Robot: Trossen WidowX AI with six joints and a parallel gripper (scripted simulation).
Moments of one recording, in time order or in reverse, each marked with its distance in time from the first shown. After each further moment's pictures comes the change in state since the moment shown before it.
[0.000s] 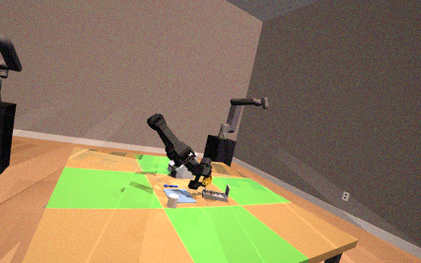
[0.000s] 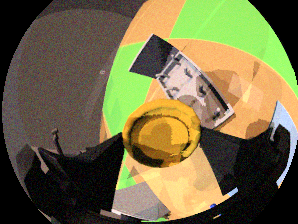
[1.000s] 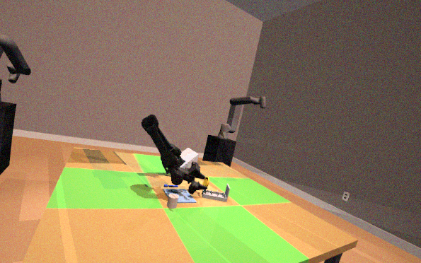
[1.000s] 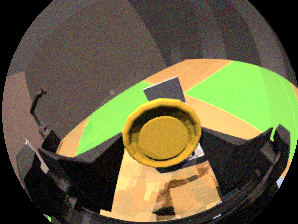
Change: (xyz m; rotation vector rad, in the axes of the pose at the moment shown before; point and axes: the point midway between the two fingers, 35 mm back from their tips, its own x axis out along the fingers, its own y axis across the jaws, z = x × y) arm -0.003 -0.025 -0.008 -0.669 -0.515 0.032
